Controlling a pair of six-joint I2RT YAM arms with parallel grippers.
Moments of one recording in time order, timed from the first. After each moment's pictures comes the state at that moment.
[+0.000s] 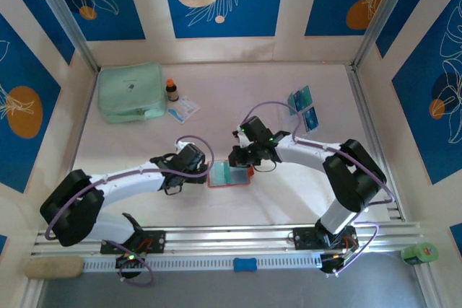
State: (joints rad) left arm -0.78 1.36 0.63 -0.42 -0.32 -0.62; right arm 0.71 1.64 0.92 -0.33 -0.40 0.59
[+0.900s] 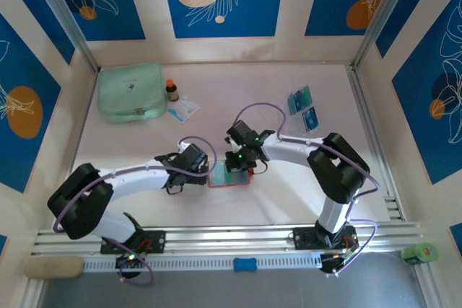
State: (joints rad) left arm -0.78 1.43 0.65 -0.42 -0.32 -0.60; right arm 0.77 1.76 1.03 -0.44 -0.26 0.54
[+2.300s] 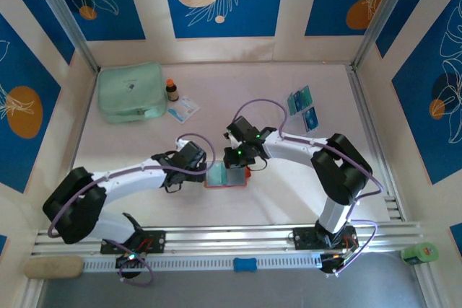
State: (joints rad) left arm -0.77 1.39 0.67 -0.47 -0.34 -0.60; right arm 0.77 1.74 1.05 -0.45 -0.28 0.54
